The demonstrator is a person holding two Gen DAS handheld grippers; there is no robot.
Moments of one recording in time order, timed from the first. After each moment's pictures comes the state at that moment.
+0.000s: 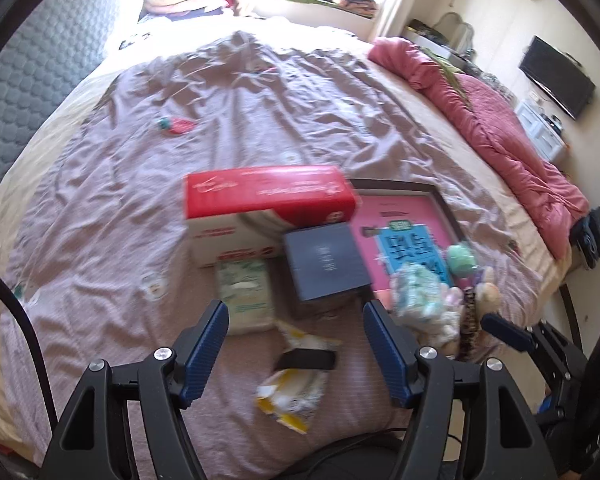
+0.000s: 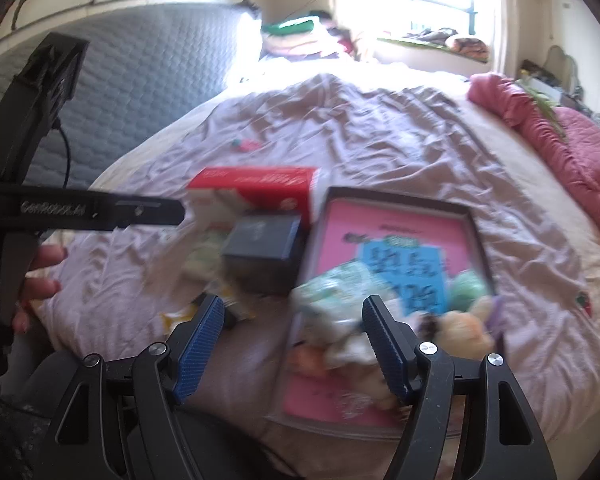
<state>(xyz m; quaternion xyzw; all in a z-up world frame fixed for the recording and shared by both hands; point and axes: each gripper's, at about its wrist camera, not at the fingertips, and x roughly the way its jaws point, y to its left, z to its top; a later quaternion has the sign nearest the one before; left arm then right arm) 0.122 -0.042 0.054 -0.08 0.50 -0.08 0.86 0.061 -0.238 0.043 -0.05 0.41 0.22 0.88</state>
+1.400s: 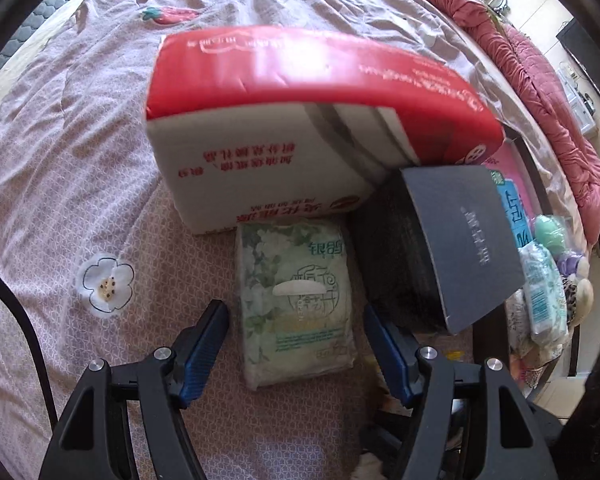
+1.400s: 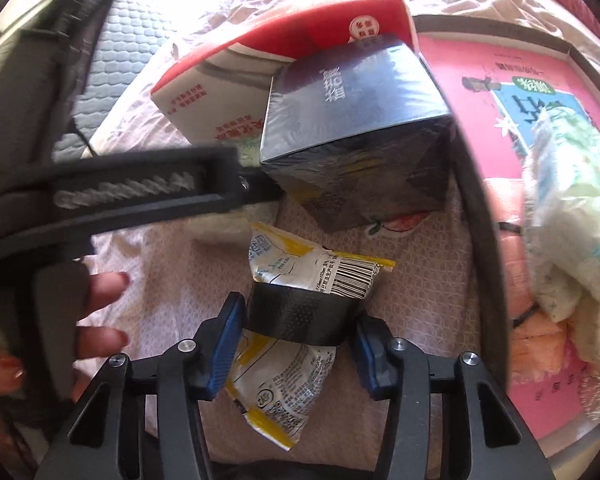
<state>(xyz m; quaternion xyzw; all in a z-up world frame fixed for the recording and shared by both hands) 0.203 -0.032 -0.075 -0.08 0.61 -0.09 0.78 0.117 -0.162 -0.069 0.08 0.57 0.19 0.79</state>
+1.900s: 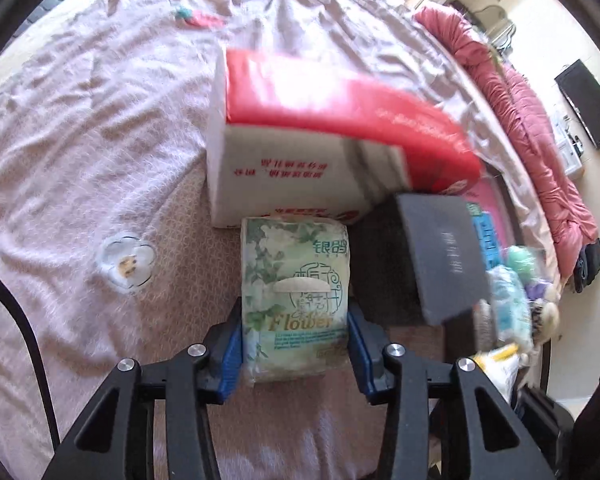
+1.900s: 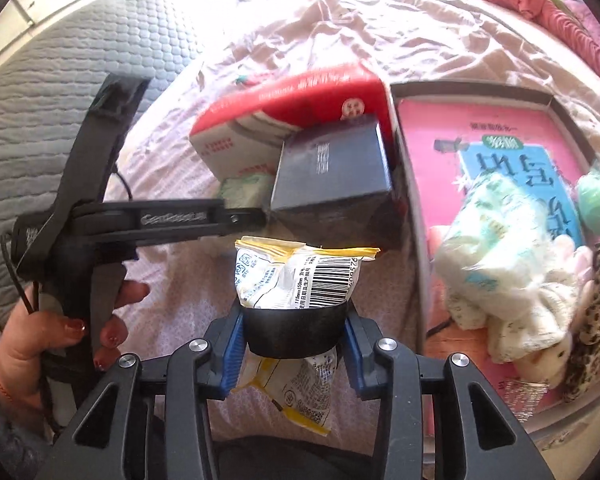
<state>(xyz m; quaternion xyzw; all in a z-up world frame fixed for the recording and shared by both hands) 0.178 -0.007 -0.054 -0.15 0.58 -0.09 0.80 0.093 -0.203 -0.012 0.07 0.51 0.22 0.83</state>
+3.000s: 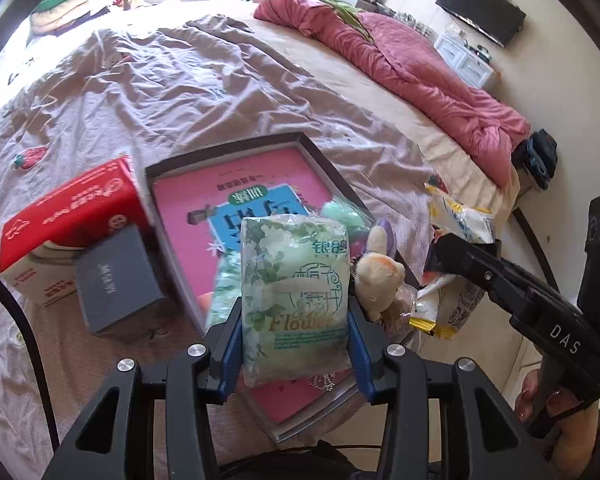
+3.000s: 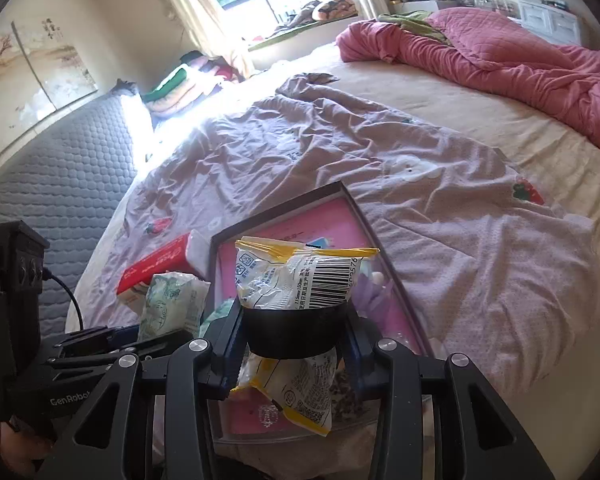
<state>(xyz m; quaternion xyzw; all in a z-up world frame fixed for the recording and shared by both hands) 0.138 -0.214 0.036 -0.01 0.53 -0.24 0.81 0.075 -0.407 0.066 0.17 0.41 0.05 0.90</state>
